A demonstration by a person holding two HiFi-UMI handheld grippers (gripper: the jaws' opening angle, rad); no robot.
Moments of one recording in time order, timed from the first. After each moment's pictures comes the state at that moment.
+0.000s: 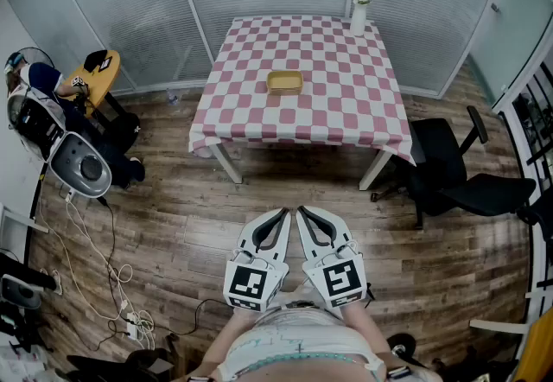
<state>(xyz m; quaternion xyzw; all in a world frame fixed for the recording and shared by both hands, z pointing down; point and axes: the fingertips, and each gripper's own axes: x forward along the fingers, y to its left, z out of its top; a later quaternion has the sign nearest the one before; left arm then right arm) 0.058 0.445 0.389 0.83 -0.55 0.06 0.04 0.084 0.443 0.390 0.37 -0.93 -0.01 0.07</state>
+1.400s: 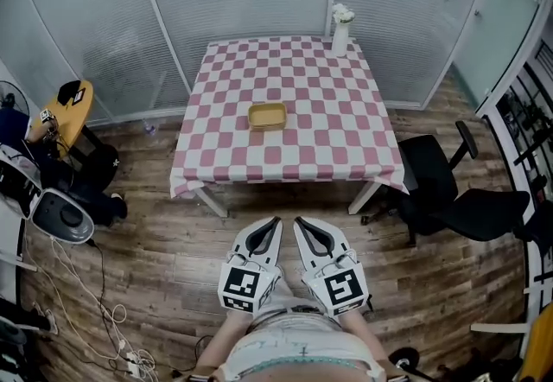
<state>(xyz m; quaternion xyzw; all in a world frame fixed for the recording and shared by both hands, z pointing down) 0.030 0.304 0.424 0.86 -0.50 0.07 0.06 0.067 0.315 0.391 0.40 -0.91 0.00 0.05</state>
